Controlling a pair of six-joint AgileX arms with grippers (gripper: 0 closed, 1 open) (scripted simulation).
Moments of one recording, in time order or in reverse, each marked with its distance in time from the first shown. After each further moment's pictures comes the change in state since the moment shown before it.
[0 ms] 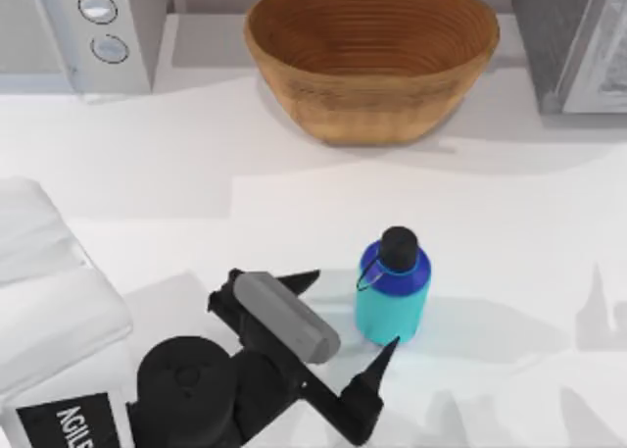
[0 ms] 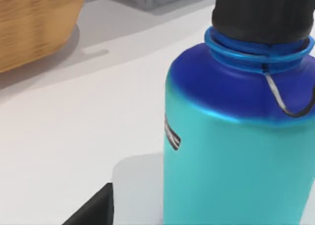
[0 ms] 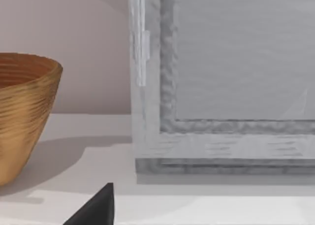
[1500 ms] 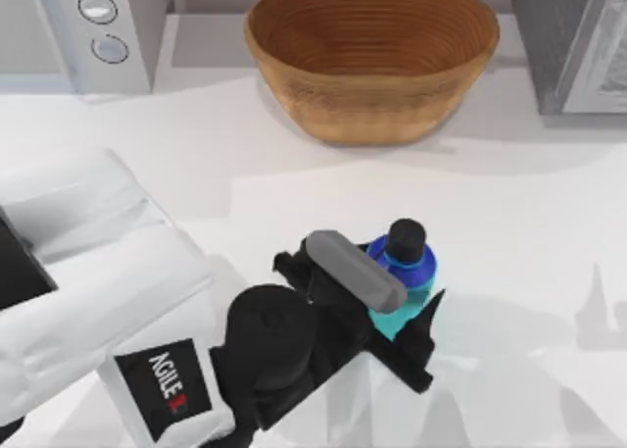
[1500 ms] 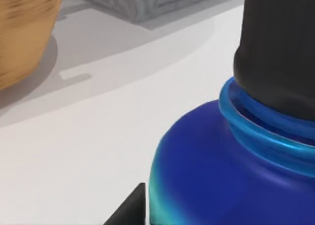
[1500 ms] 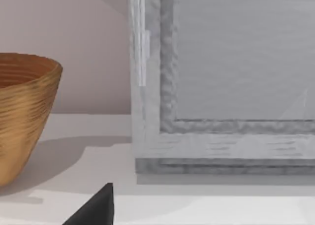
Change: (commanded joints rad) left arm 0.025 0.159 0.285 -0.125 0.029 0.004; right arm 0.000 0.000 0.000 0.000 0.000 0.000
